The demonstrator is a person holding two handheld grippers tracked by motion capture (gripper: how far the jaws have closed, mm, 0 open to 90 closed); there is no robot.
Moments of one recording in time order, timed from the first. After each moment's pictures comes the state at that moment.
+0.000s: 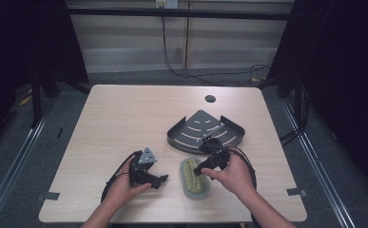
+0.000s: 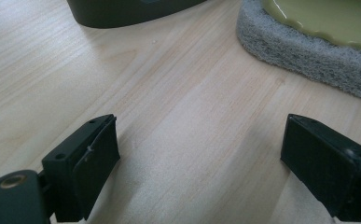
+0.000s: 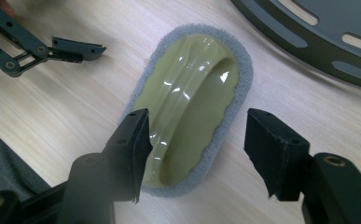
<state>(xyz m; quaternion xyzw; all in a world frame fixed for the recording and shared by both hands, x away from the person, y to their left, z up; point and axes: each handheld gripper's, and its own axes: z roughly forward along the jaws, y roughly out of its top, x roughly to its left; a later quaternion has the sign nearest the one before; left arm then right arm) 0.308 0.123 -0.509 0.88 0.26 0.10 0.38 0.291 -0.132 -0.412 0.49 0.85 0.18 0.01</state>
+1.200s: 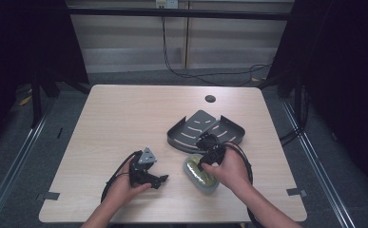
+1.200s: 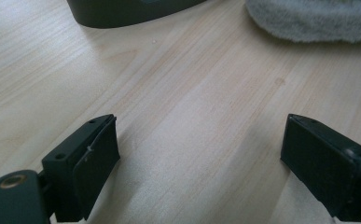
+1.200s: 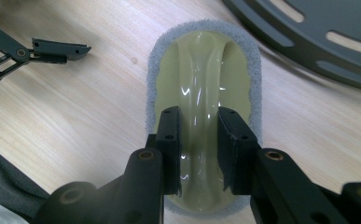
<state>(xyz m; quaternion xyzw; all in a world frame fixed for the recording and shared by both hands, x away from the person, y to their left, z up) 0.308 0.123 -0.510 0.88 0.26 0.10 0.38 0.301 -0.125 -0.406 0.50 0.86 0.14 0.01</state>
